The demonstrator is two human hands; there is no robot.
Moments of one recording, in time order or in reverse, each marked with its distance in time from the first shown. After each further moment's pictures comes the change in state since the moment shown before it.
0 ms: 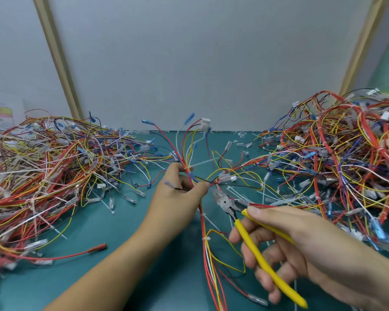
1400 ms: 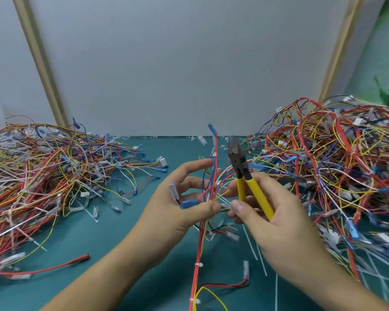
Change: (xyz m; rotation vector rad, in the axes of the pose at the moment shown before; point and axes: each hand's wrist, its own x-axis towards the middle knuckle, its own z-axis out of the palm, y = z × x) left_hand -0.021 0.024 0.000 -0.280 -0.402 0.116; right_hand 0.020 0.022 -0.007 -0.394 0.512 -0.718
